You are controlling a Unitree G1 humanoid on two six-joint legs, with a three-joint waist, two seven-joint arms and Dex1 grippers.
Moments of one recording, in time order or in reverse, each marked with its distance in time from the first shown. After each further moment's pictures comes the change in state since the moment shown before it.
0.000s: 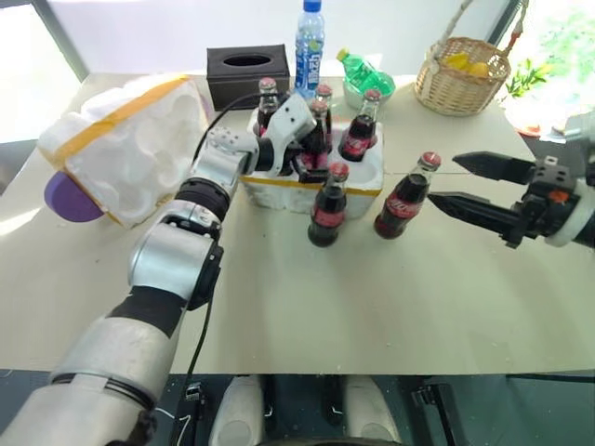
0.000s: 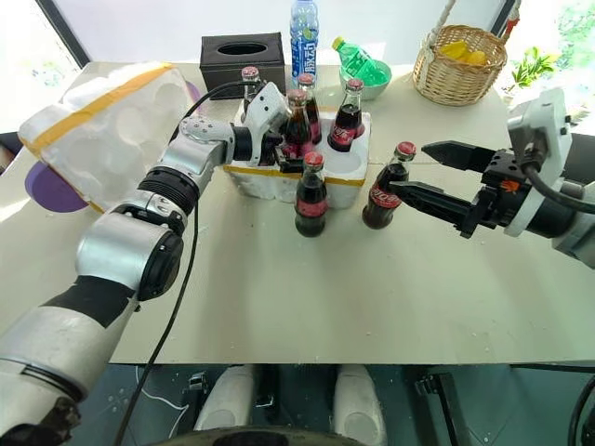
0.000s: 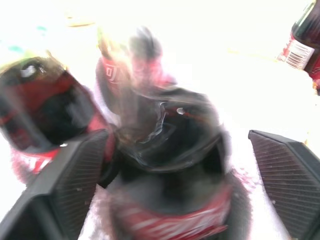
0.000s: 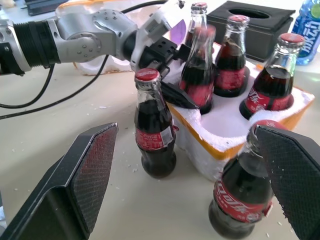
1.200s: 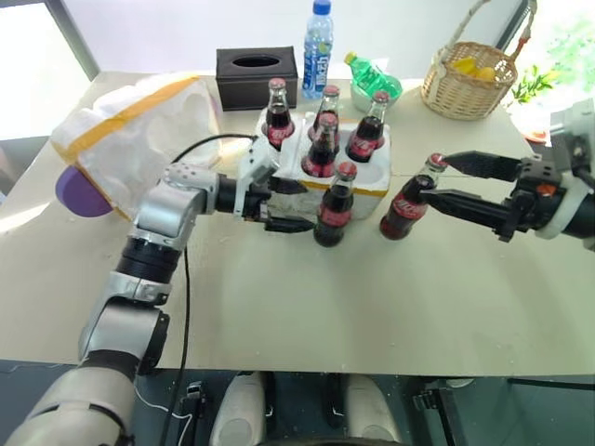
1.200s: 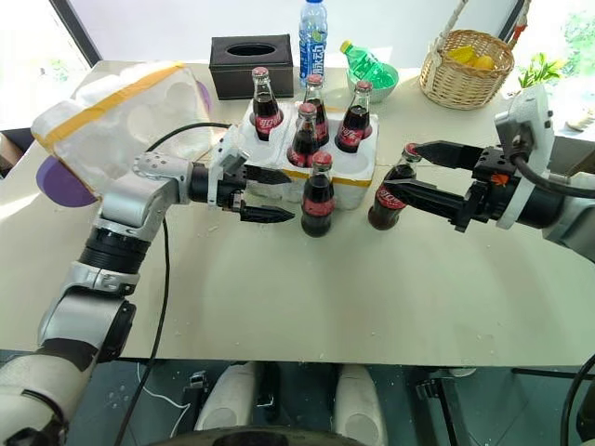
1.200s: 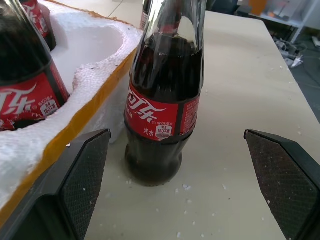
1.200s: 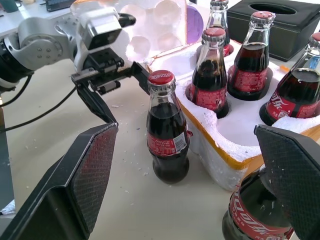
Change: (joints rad) left arm 0.482 0.220 -0.068 -0.936 -0.259 0.530 -0.291; right arm -0.057 0.000 0.069 0.056 -0.036 0.004 0.047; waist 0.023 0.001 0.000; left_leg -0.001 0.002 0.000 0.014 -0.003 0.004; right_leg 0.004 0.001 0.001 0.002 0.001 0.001
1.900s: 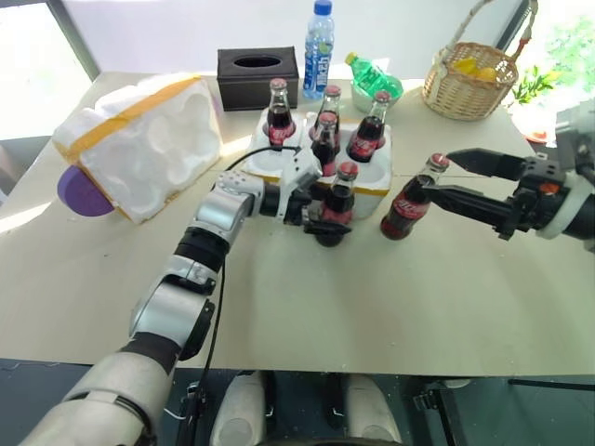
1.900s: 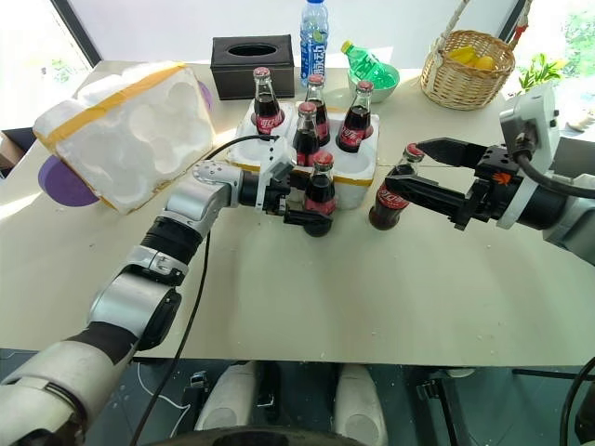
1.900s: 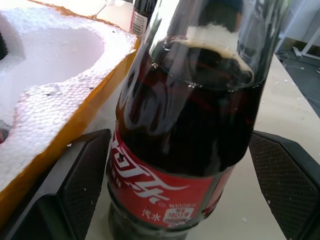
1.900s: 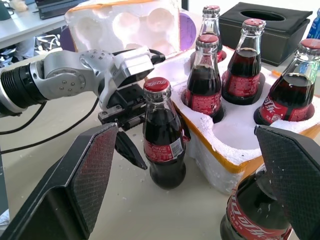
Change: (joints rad) left arm -0.131 -0.220 -0.039 0.365 0.085 -0.193 0.037; right arm 0.014 0.011 -0.025 -0.016 0.035 0.002 -0.056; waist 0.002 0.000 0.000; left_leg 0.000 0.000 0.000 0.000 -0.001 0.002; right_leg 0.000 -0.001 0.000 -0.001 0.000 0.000
